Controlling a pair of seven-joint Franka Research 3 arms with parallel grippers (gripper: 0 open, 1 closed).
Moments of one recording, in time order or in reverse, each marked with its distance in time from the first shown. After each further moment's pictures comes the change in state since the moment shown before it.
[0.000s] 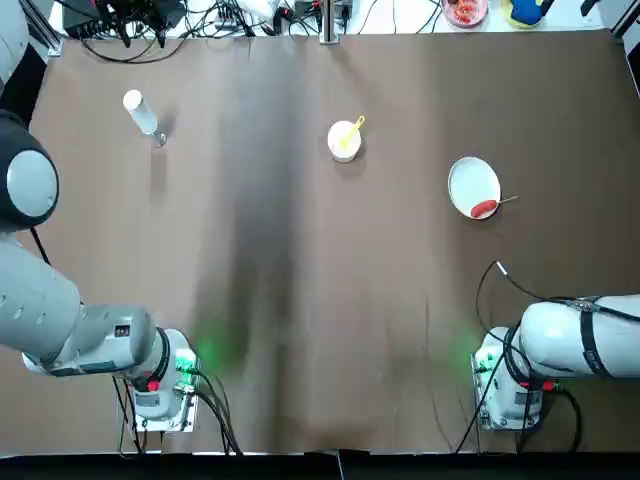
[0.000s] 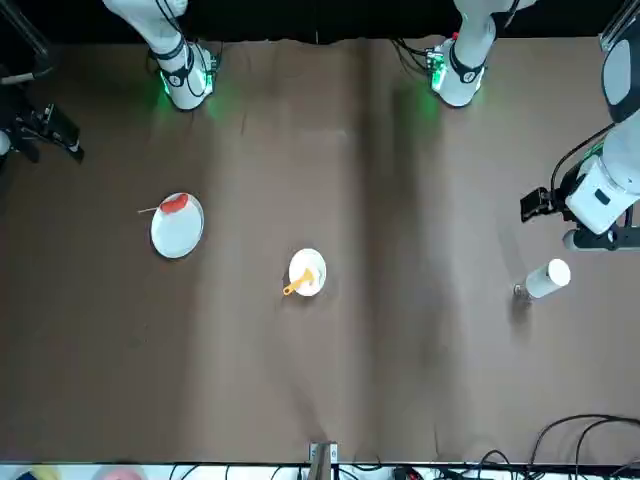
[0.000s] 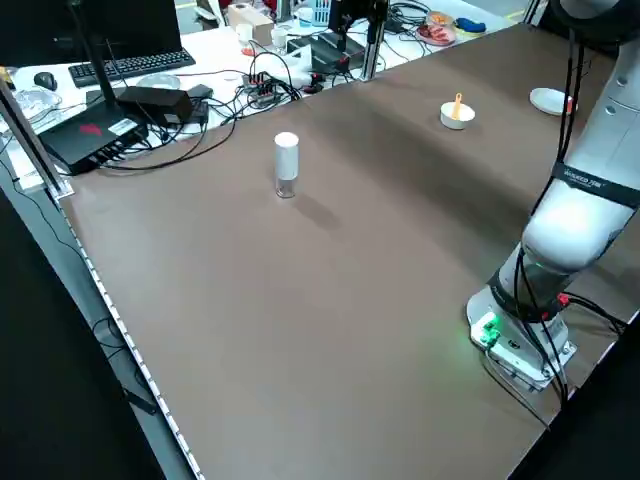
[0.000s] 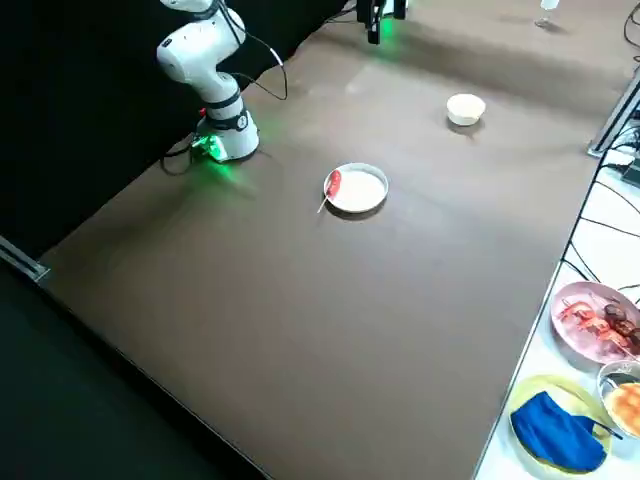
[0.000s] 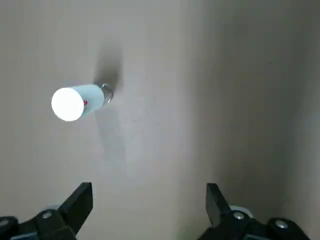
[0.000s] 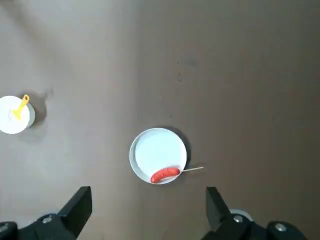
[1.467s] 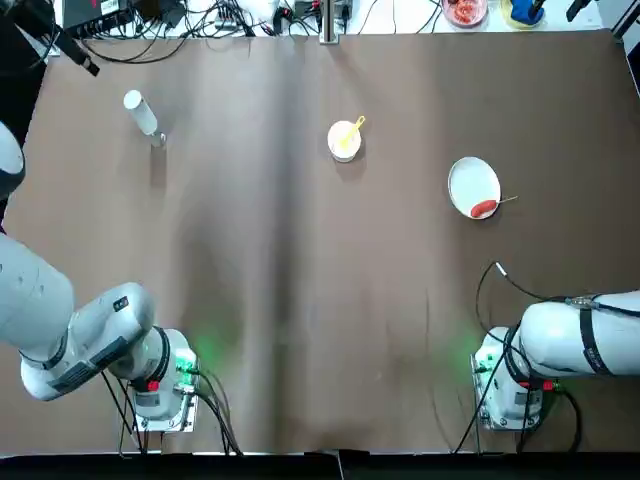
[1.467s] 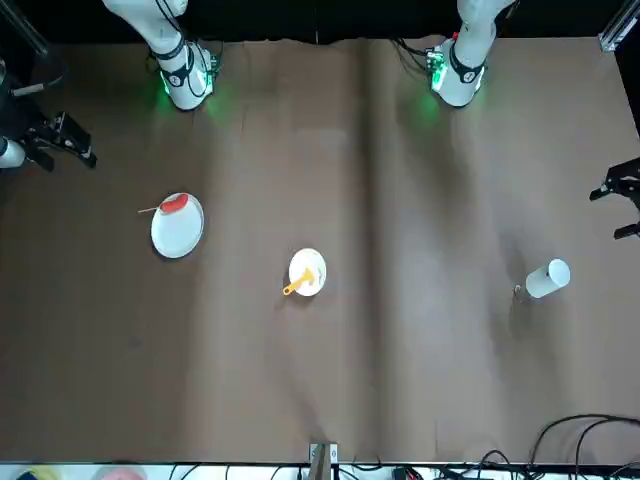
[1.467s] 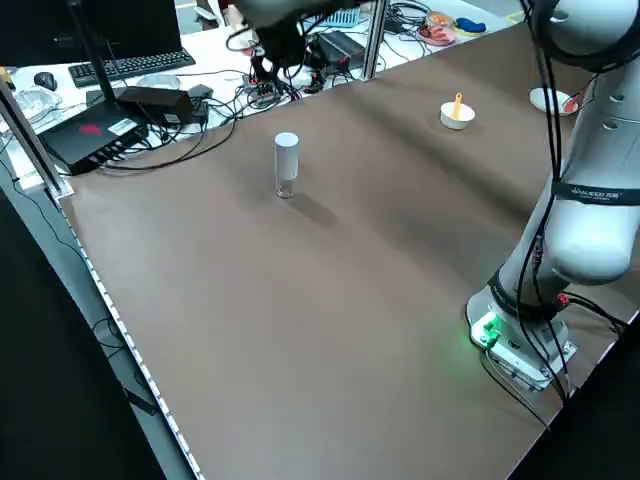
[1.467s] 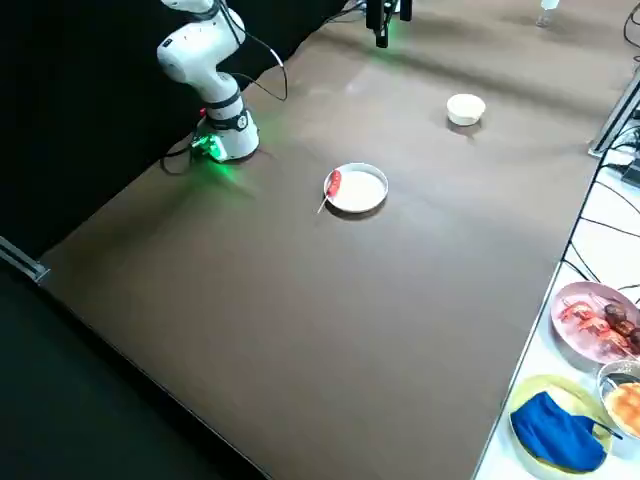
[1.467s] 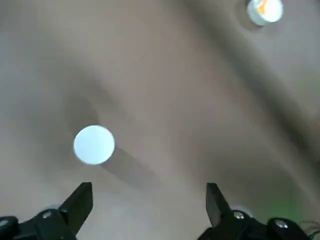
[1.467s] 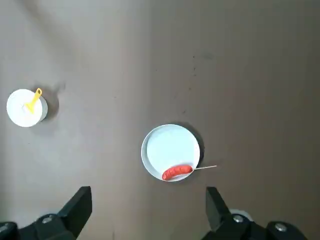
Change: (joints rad) left arm 0.472 0.091 0.006 -0.017 -0.412 -0.041 1.291; right arm 0.007 0.032 0.003 0.005 0.048 -0.007 -0.007
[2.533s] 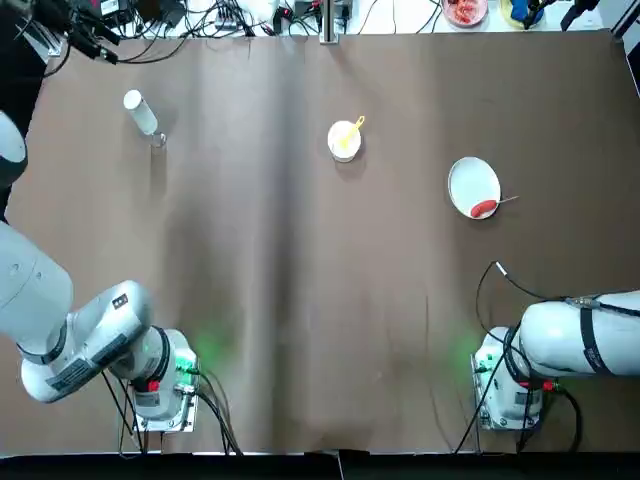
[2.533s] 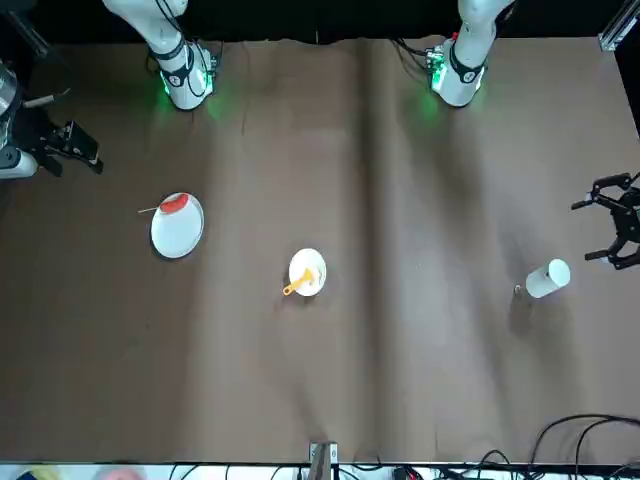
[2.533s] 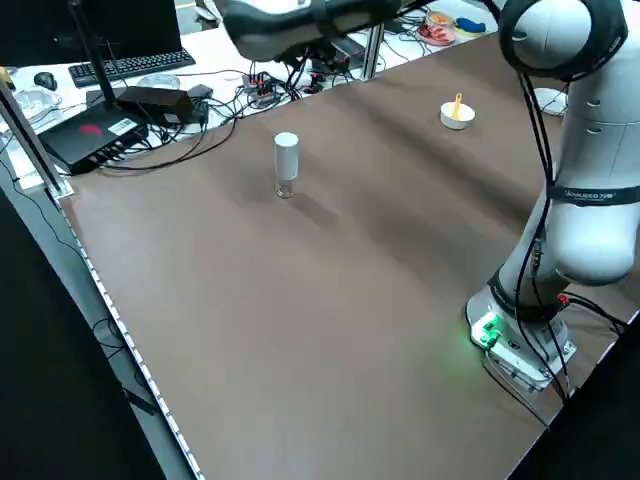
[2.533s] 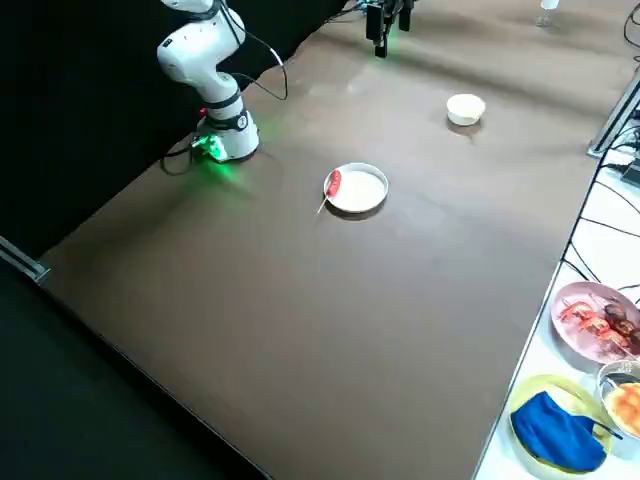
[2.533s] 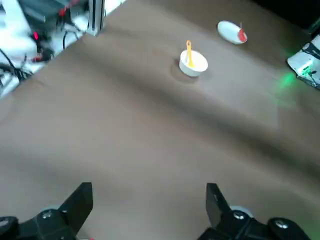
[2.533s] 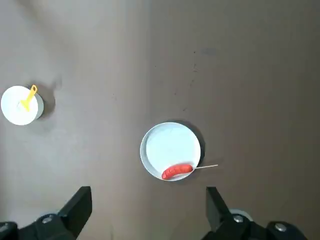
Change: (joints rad) left arm 0.060 0.108 -0.056 0.054 -0.308 -0.074 0.439; right arm 0.000 0.001 0.001 -0.041 -0.001 0.028 -0.001
